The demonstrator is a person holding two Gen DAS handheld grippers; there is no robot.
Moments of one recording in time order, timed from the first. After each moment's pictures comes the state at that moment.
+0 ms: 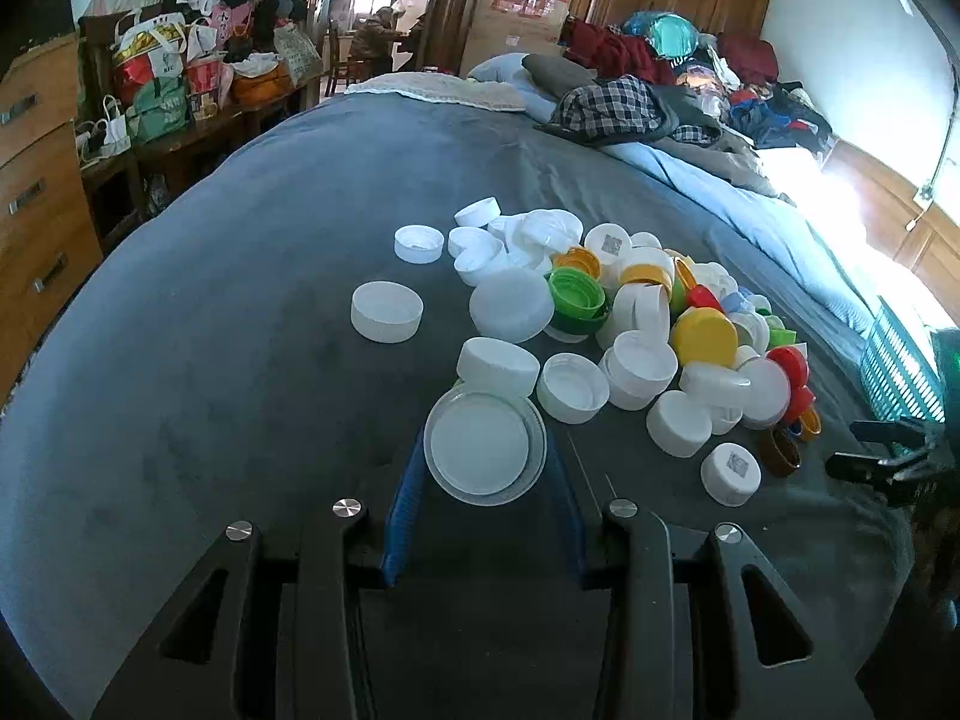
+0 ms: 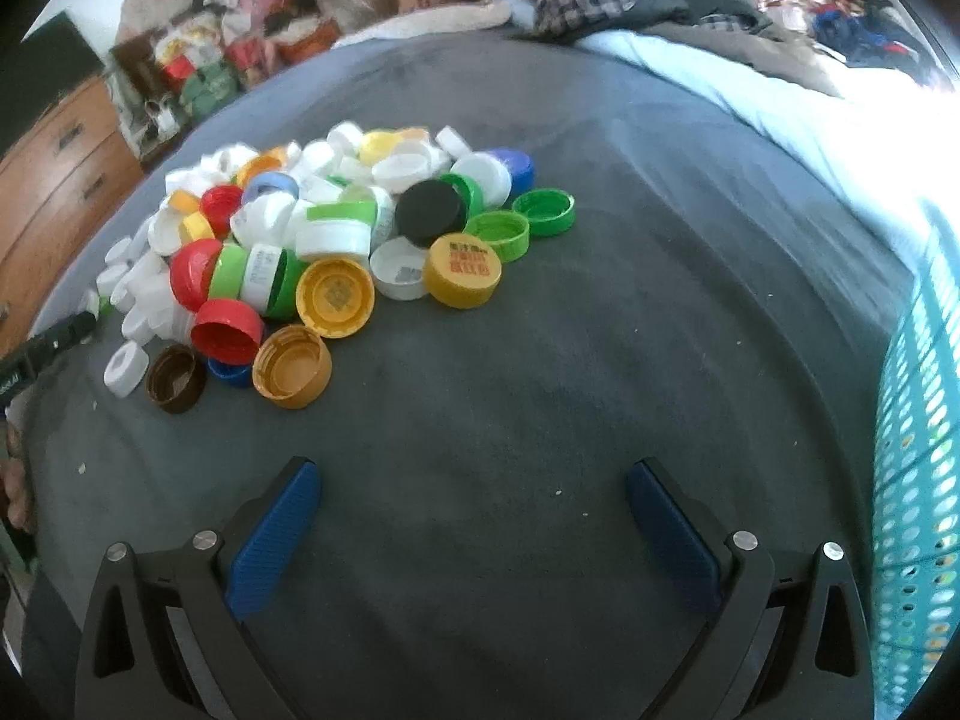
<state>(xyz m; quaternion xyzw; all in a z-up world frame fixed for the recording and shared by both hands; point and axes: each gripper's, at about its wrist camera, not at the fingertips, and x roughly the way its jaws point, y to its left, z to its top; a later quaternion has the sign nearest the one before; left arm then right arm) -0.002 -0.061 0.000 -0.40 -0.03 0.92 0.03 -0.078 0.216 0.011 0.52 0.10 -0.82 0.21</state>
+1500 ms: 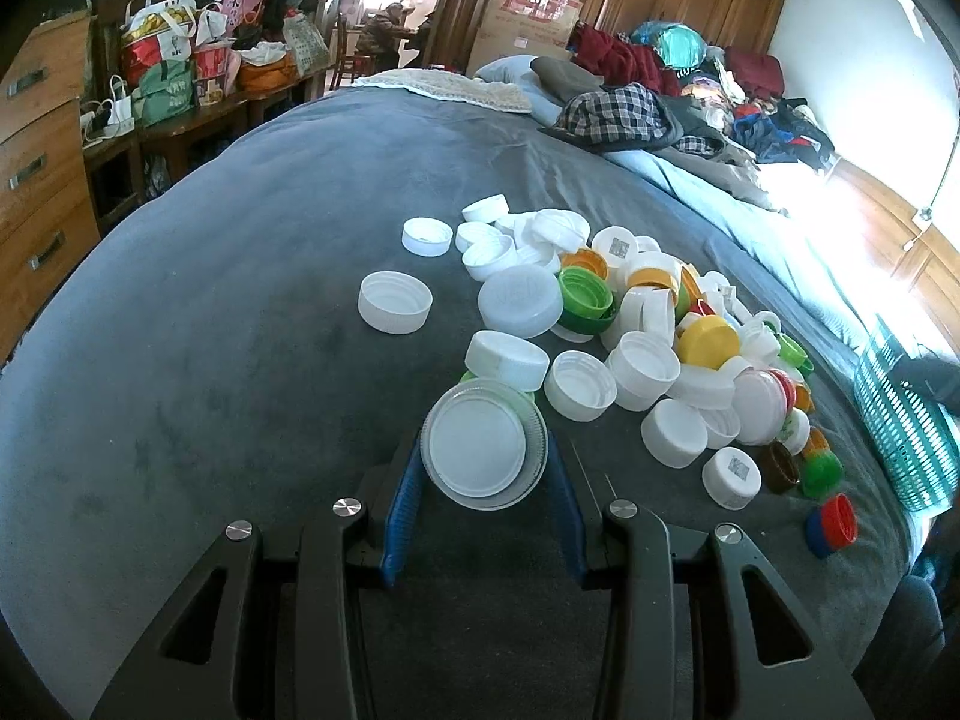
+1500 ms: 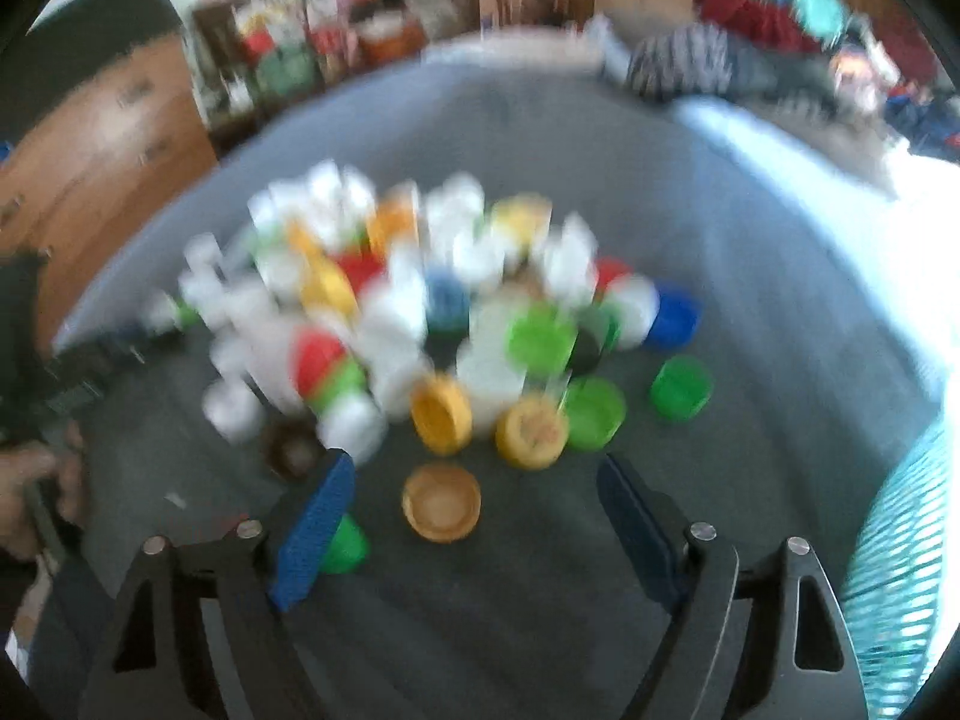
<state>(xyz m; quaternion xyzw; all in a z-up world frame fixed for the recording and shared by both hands) -0.004 -0.065 0.001 -0.41 -0.02 0.91 0.01 -0.045 0.182 0.100 0.38 0.13 -0.87 0.28</state>
